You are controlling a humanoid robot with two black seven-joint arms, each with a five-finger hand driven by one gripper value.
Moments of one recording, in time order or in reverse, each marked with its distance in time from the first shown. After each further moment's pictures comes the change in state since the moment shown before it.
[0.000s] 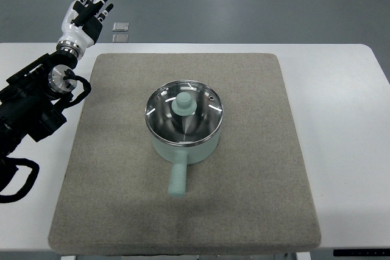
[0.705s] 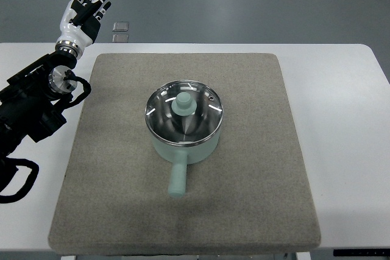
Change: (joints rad) left arm -0.001 0.000 0.008 0.000 0.011 0.005 -0.036; right arm 0.000 0.000 0.000 0.000 0.000 0.000 0.000
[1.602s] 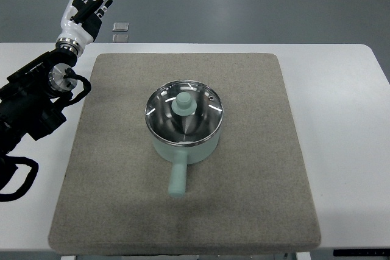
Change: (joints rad) left arm -0.010 0.001 0.007 0.000 0.005 -0.005 0.003; right arm 0.000 0.000 0.000 0.000 0.000 0.000 0.000
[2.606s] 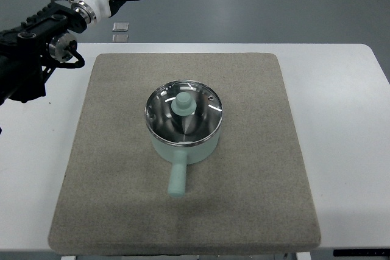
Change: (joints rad) left arm -0.262 0.113 0.595 -0.146 0.156 -0.027 0.007; right arm 0.000 0.000 0.000 0.000 0.000 0.000 0.000
